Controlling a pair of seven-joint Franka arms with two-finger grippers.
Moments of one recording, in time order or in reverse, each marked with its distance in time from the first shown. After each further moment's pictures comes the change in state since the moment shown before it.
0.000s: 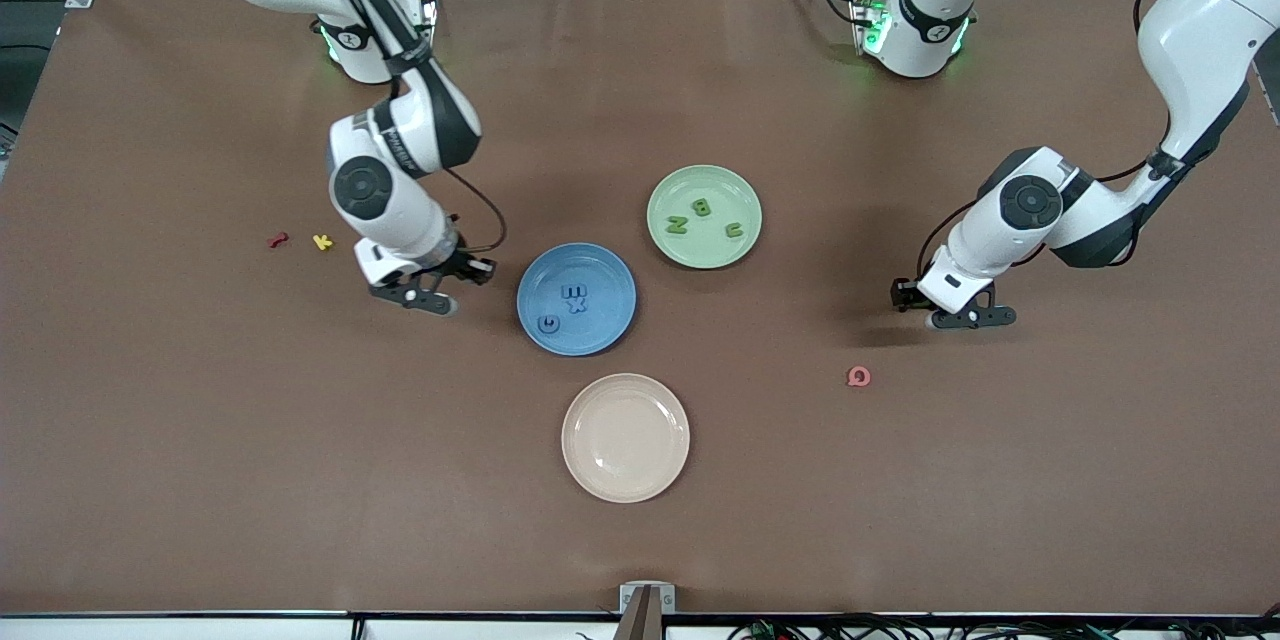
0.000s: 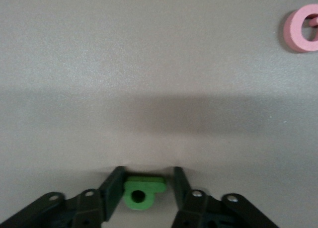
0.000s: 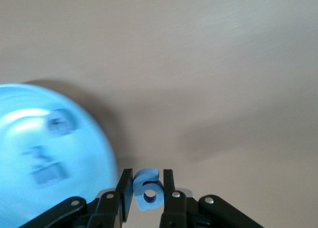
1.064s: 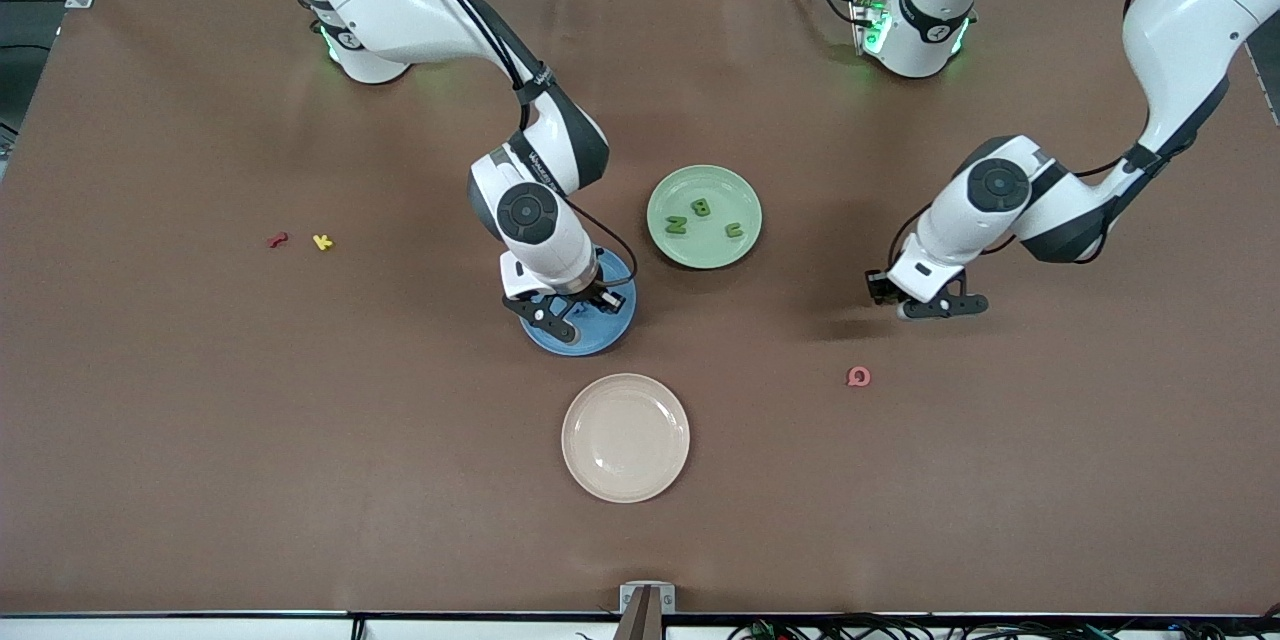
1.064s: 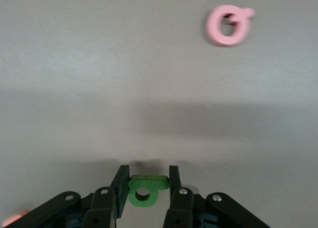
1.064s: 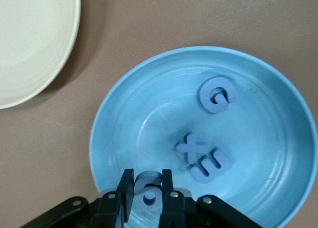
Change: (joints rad) left arm -0.014 0.001 -0.132 -0.023 0.000 -0.064 -0.168; right arm 0.178 0.335 -0.001 0.463 0.007 -0.049 0.429
